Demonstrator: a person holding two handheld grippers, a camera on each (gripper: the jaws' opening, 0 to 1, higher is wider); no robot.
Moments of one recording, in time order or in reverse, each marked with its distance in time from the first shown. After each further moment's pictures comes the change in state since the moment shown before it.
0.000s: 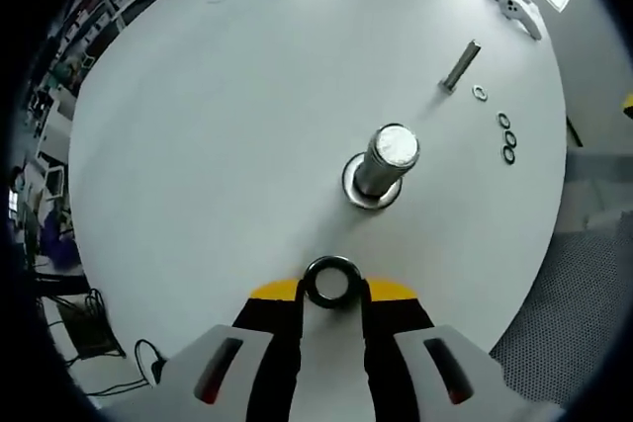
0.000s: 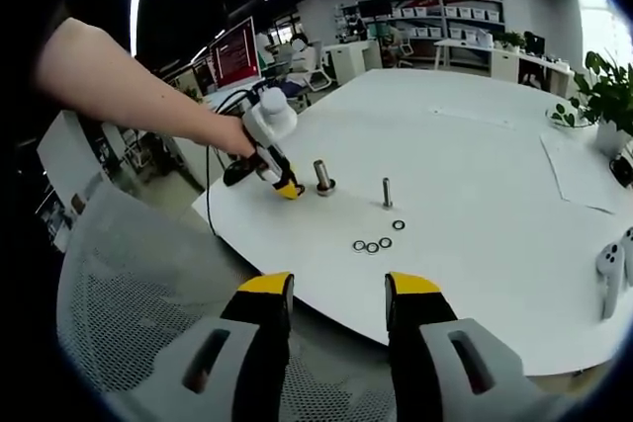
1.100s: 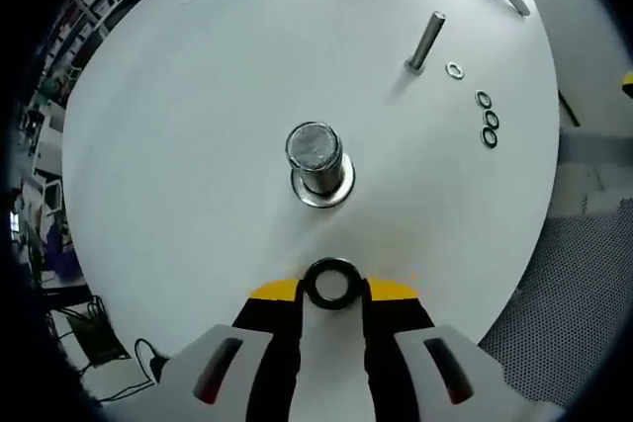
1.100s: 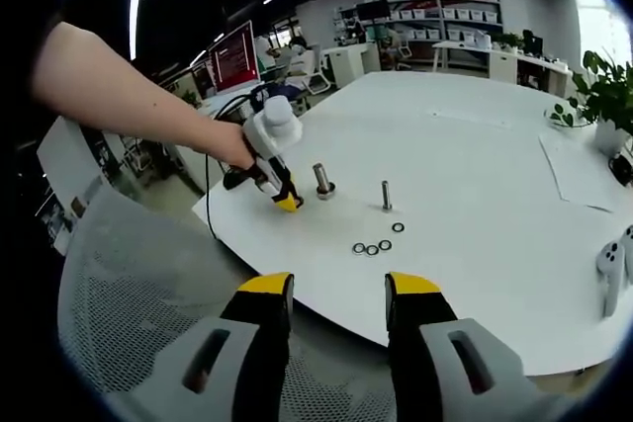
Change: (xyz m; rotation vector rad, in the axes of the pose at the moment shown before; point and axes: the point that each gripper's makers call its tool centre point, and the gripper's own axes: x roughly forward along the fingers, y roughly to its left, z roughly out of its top) left arm 0.005 -0.005 -0.002 0.030 0.068 -0.001; right arm -0.001 0.000 0.002 0.007 -0.014 -0.002
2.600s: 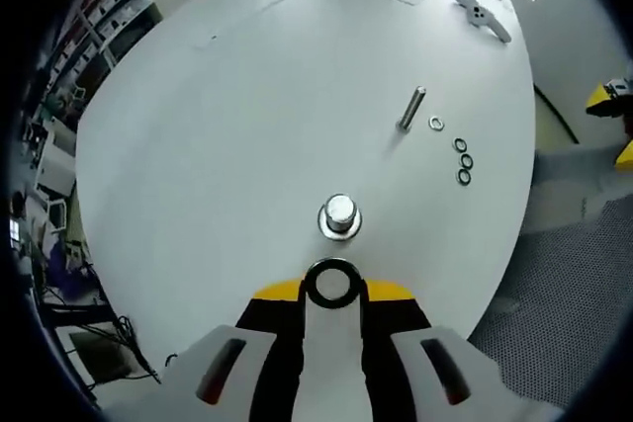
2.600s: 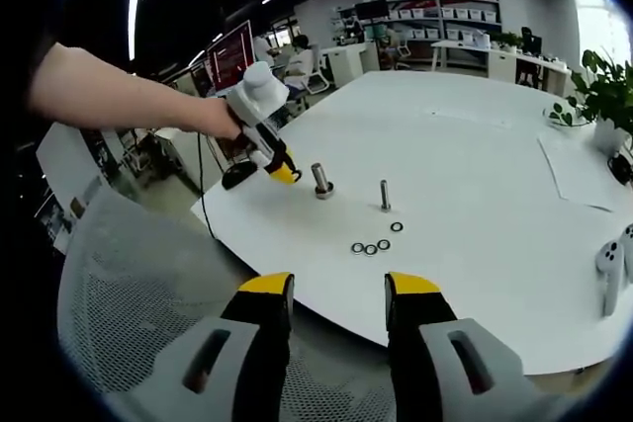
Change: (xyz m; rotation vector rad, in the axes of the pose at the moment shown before) left arm -0.056 0.014 0.034 0.041 -0.145 -0.003; right arm 0.000 -0.001 0.000 0.003 0.002 -0.003
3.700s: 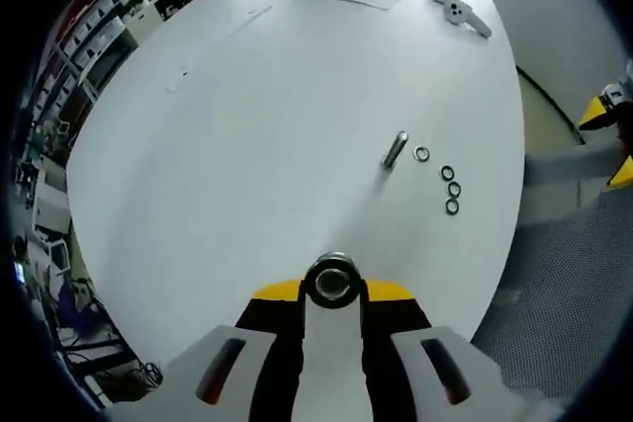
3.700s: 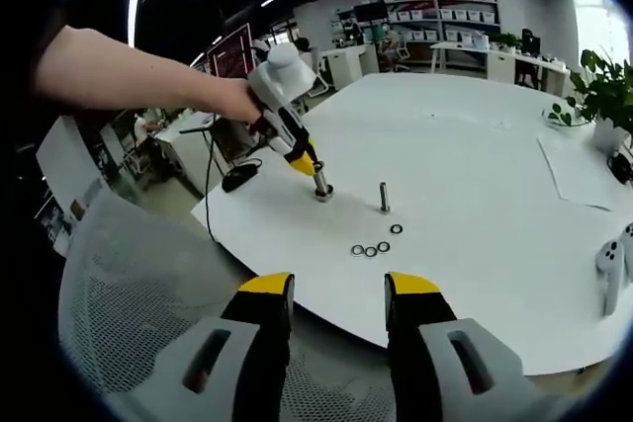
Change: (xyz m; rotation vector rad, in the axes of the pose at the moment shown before) left arm 0.006 -0.010 0.044 0.132 0.017 -0.026; right arm 0.000 -0.001 0.002 0.006 -0.011 0.000
